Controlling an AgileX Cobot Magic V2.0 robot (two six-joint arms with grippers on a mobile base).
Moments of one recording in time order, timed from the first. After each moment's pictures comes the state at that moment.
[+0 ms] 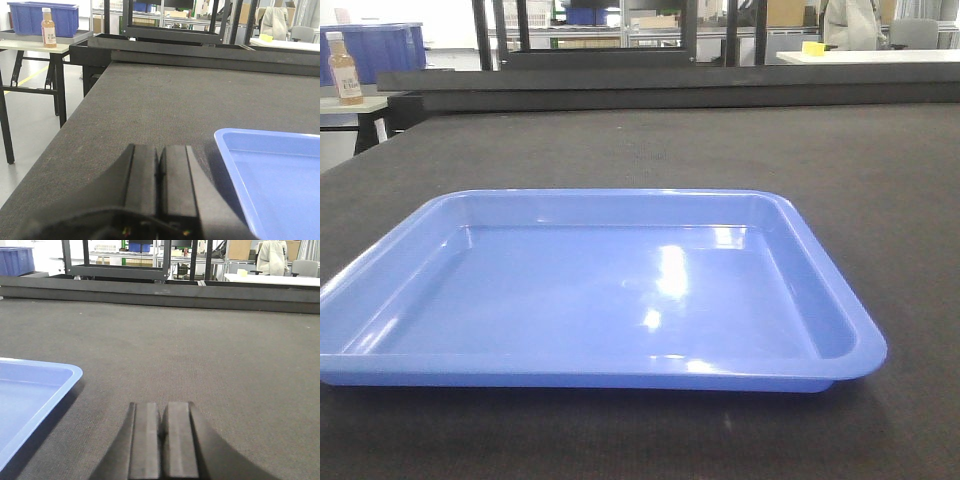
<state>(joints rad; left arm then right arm) -0.10 -0.01 0.03 -0.05 0.03 -0.01 0.06 -0.01 0.03 0.08 0.03 -0.04</state>
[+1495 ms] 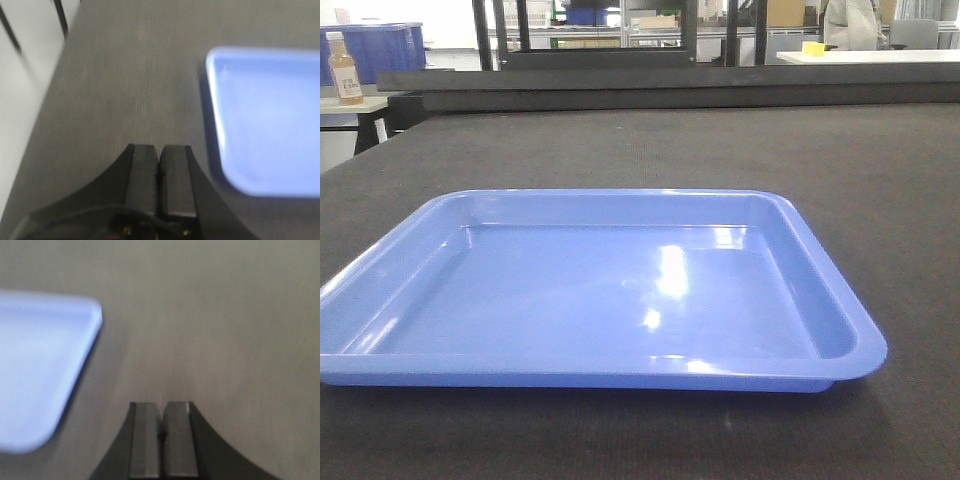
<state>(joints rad) -0.10 0.39 -0.65 -0.02 0.90 -0.01 0.06 0.47 -0.71 0.08 0.91 0.01</state>
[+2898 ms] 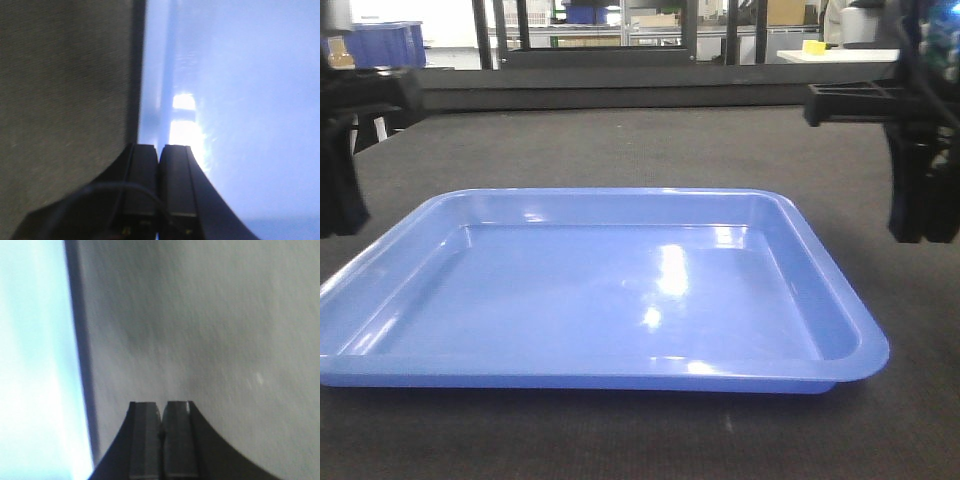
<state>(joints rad) -0.39 1.52 -1.10 -0.07 0.93 -0.27 0.35 1.58 -1.17 0.00 1.03 0.49</state>
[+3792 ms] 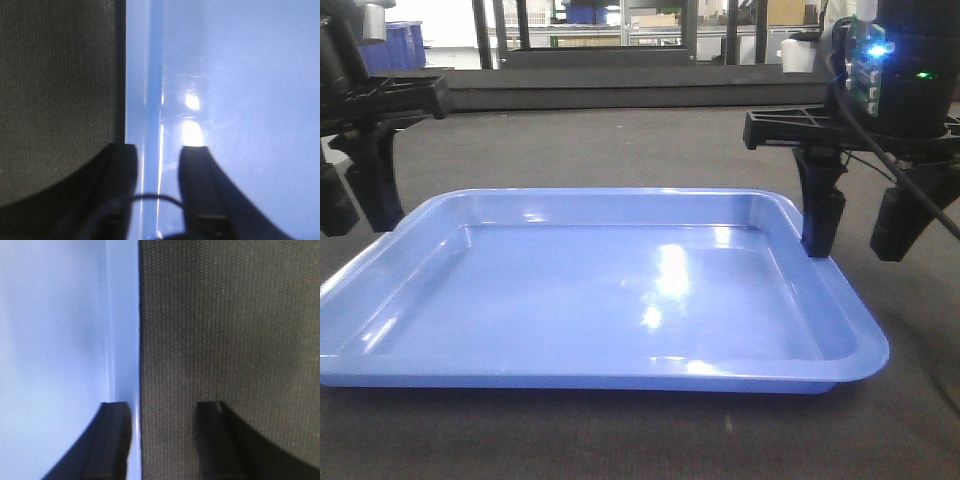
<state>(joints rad) -0.39 1.57 -1.15 -0.05 0.93 -0.29 0.39 1.68 -1.22 0.06 0.97 0.46</state>
